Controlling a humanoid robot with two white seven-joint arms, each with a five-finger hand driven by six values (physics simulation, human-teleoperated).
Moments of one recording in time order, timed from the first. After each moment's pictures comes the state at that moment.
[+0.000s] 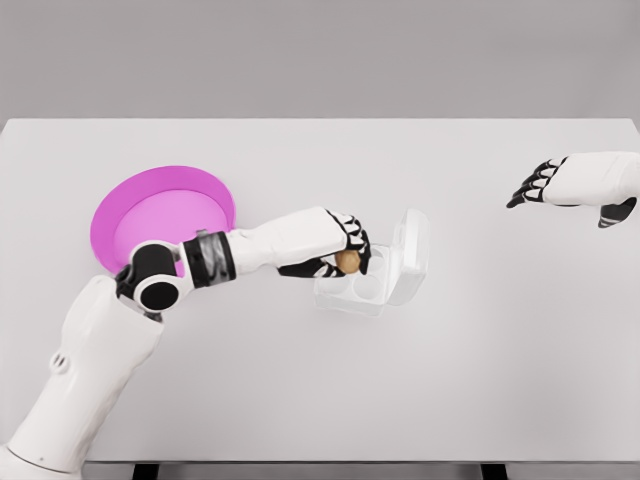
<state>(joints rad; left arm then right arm) -0.41 0.20 -0.41 -1.47 -0.58 -0.61 -0.61 -0.98 -1.04 1.01 -1.36 0.47 -0.61 0.60</state>
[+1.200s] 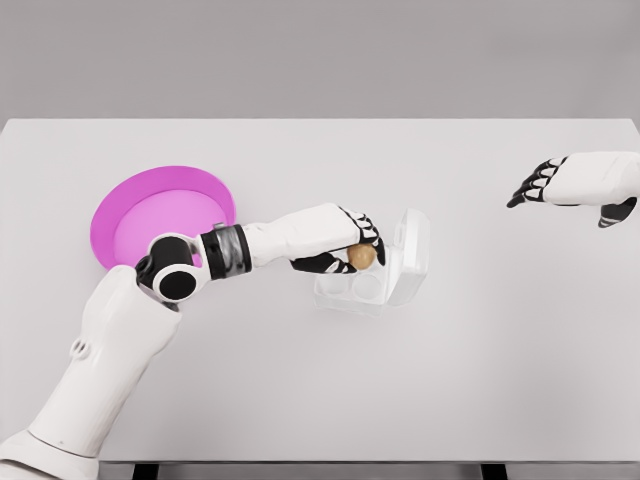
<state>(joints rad) -0.46 0.15 -0.43 -1.38 -0.59 -0.61 -0.61 -0.98 -1.04 1.01 -1.36 0.47 -0.61 0.60</state>
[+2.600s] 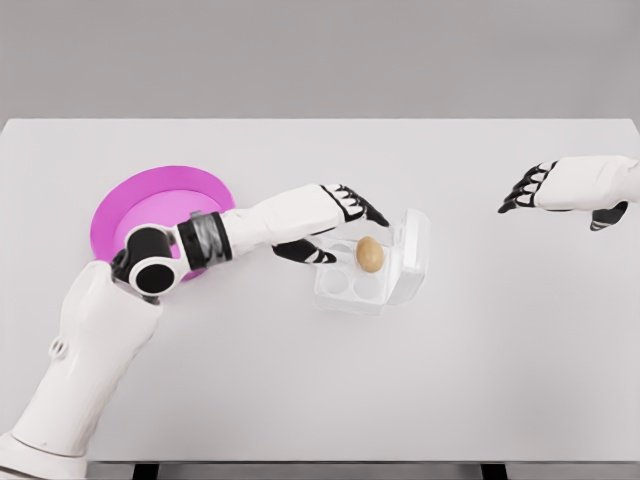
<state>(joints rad) -0.45 0.18 -0.37 -1.45 -0.56 -0.61 -0.61 -0.97 -1.04 1.01 -1.40 0.48 -0.61 0.61</state>
